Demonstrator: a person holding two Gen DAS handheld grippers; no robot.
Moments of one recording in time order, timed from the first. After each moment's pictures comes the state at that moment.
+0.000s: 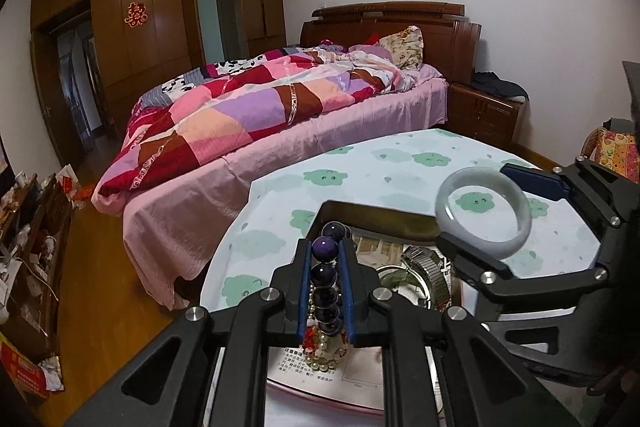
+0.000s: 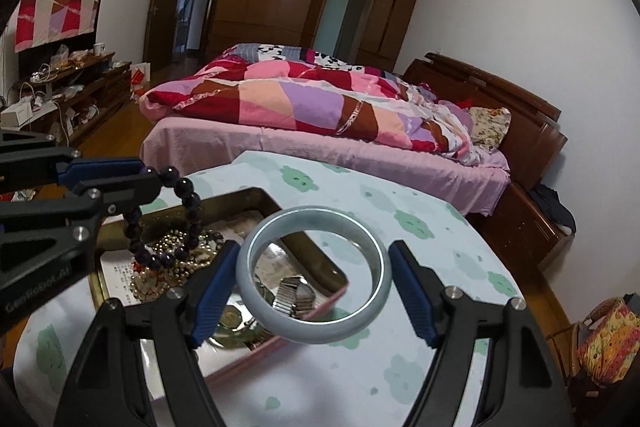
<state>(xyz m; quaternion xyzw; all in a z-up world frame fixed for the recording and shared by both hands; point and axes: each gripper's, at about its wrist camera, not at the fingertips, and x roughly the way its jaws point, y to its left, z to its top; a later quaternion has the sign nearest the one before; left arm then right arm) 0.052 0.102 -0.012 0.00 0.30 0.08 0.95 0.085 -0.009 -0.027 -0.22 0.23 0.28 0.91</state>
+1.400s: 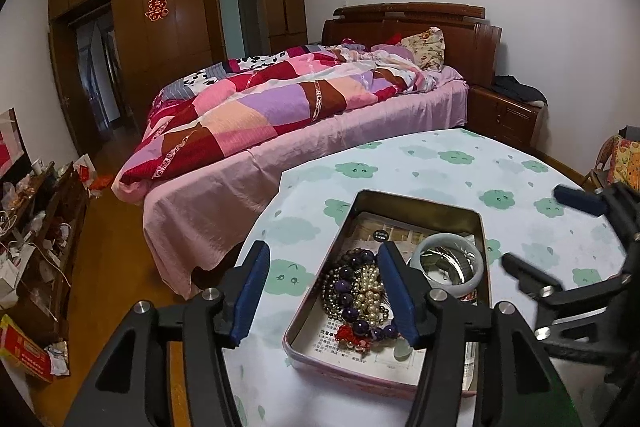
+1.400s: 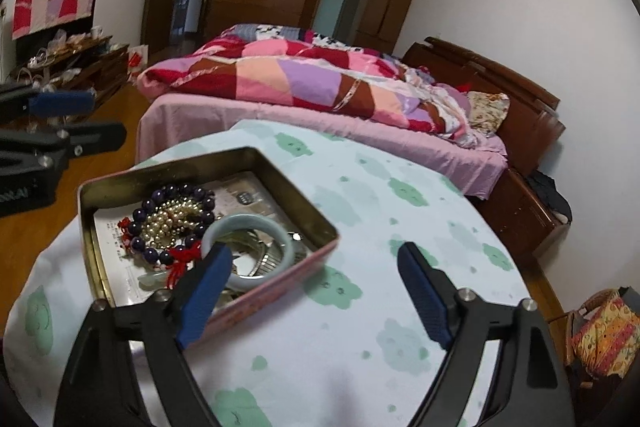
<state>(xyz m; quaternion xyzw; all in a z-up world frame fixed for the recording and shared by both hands) 0.032 0.119 -0.010 0.00 0.30 0.12 0.95 0.072 -0.037 -0.034 -0.22 0.26 0.27 0.90</state>
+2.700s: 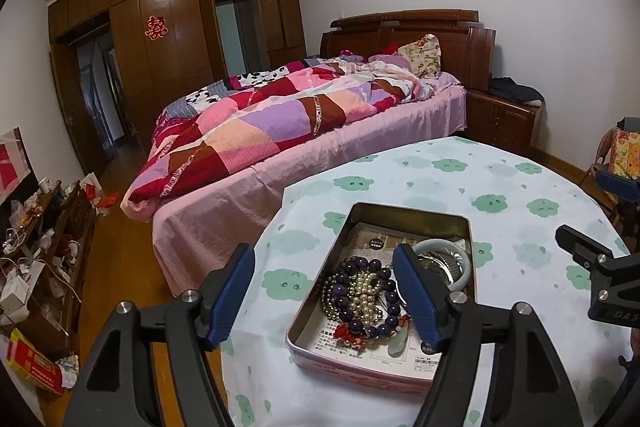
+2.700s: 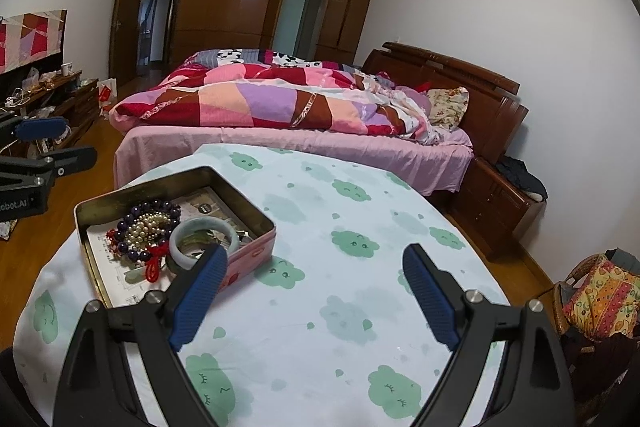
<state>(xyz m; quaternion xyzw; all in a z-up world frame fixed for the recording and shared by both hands) 0.014 0.104 0.007 0.03 0.28 0.13 0.95 0.061 -0.087 -0.015 -0.18 0.24 0.22 0.93</state>
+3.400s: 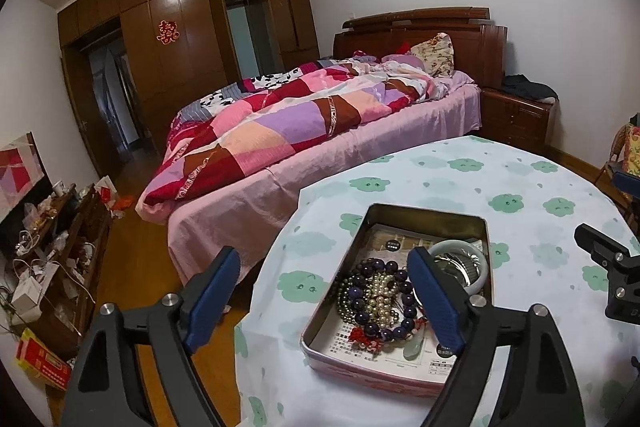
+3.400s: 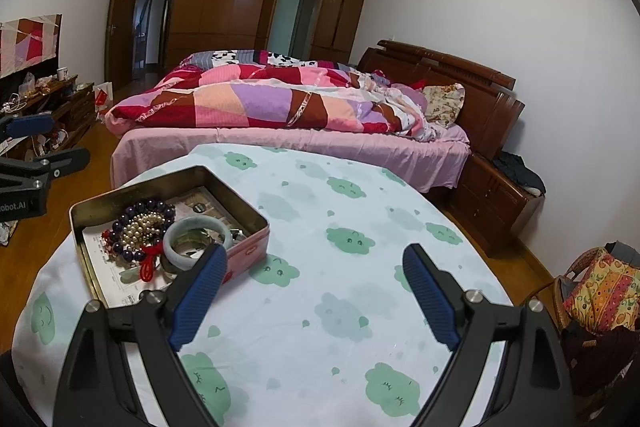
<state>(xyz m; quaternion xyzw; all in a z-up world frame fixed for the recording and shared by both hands) 0.019 0.106 0.003 0.04 0.28 0.16 0.95 0.064 -0.093 -0.015 -0.17 0.24 0.21 0.93</state>
